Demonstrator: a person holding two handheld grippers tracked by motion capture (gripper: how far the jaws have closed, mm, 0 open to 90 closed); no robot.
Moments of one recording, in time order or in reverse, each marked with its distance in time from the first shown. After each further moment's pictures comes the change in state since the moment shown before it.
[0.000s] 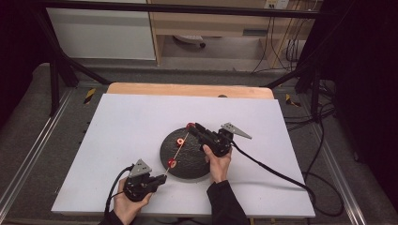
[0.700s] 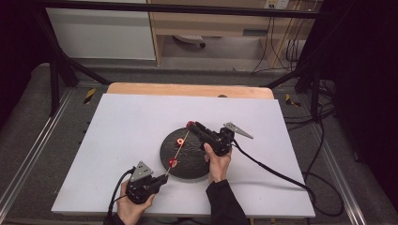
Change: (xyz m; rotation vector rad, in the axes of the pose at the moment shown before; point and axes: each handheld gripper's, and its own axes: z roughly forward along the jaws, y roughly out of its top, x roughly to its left) left arm -0.009 -0.004 0.002 -0.064 0.046 -0.004; right arm 0.001 0.004 -0.001 -0.030 0.019 0.071
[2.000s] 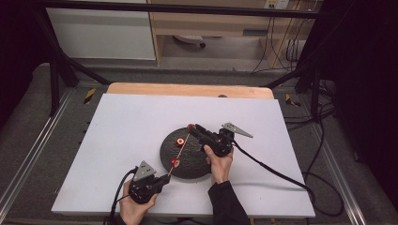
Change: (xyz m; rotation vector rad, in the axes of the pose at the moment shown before) left arm -0.006 0.006 0.004 0.020 0.001 -0.007; right arm 0.001 0.000 -0.003 0.074 -0.029 -0.051
